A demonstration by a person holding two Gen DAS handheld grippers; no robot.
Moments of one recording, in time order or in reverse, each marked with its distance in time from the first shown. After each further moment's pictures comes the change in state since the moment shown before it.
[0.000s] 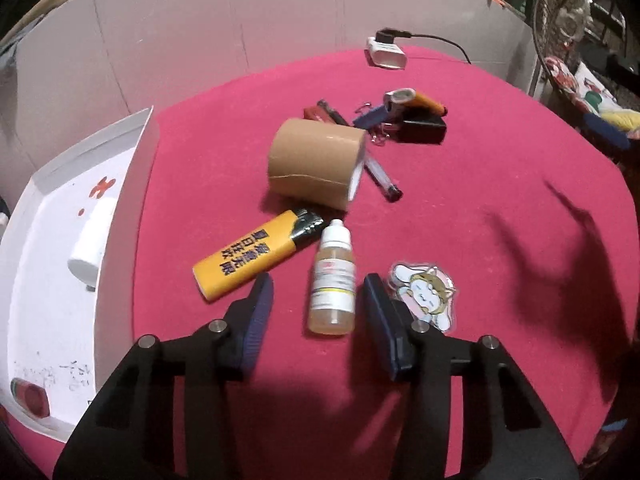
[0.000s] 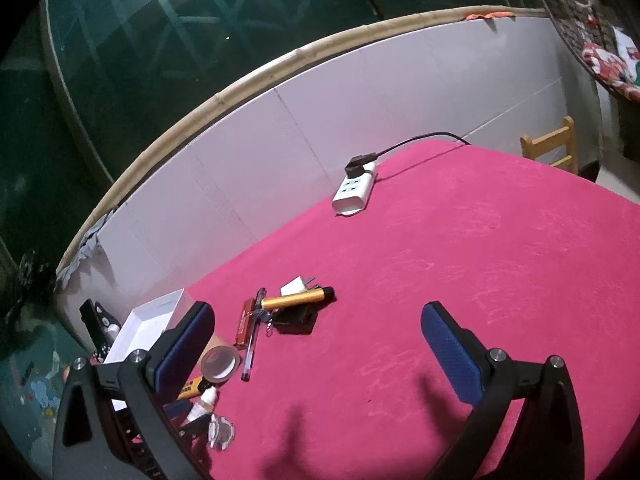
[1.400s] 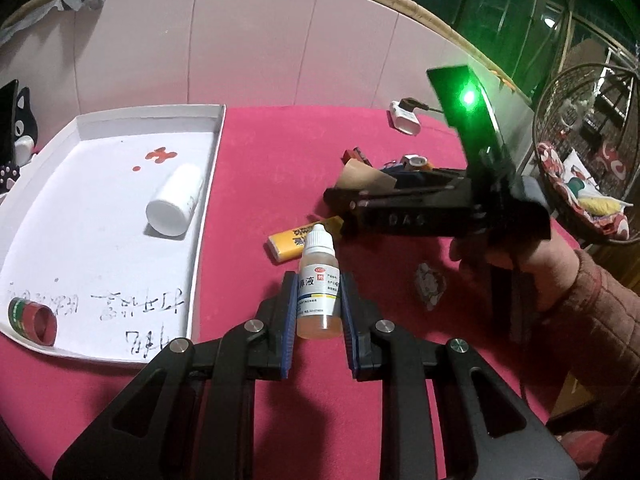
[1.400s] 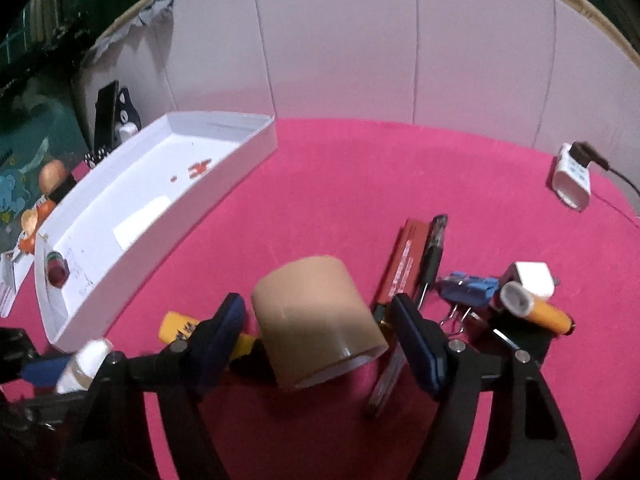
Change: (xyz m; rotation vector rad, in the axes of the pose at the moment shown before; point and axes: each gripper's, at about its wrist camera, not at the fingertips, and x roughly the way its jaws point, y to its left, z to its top) left arm -0.075 0.053 -0.039 -0.231 -0.151 -0.119; right arm 0.160 0.145 -0.068 -0.648 0.417 0.116
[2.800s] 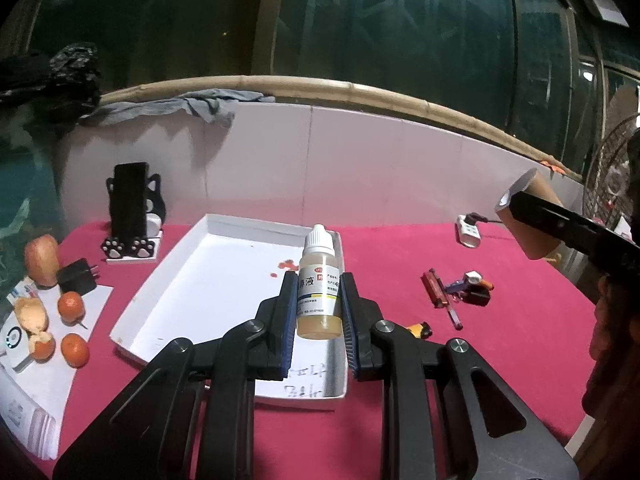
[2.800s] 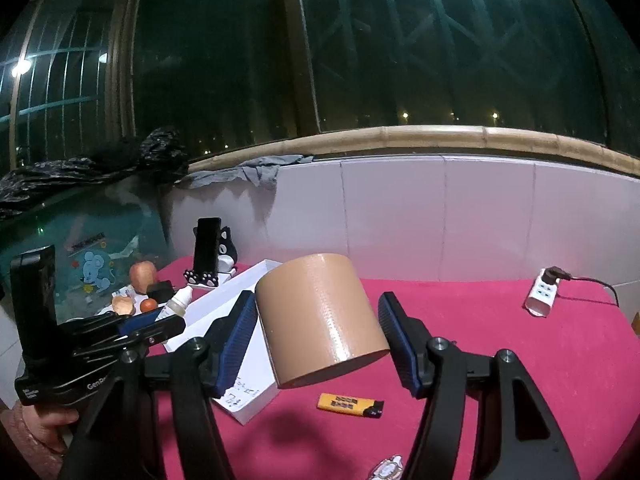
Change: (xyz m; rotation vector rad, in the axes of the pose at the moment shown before) left arm -0.127 0.041 0.018 -0.072 -0.371 0.284; right arm -0.181 0.074 0.021 0.001 -0.474 0.109
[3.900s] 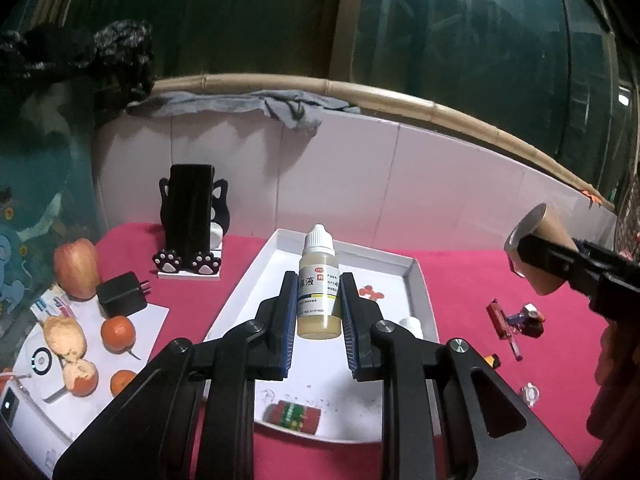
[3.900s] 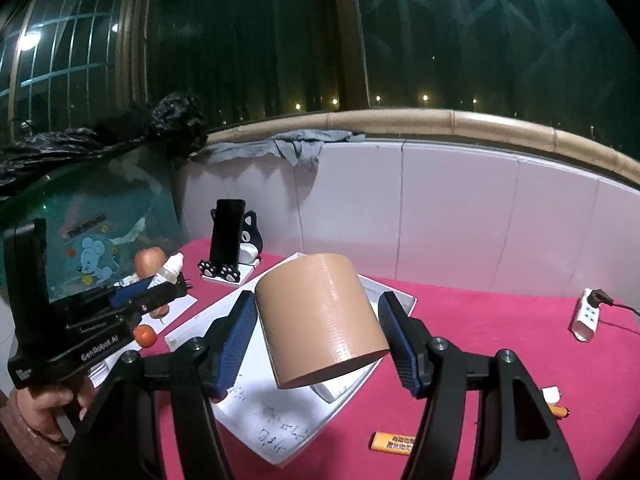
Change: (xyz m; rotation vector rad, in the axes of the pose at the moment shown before) left arm 0.026 0.101 0.035 -0.084 0.003 0.097; right arm 0.086 0.055 0.023 -0.056 0.113 0.037
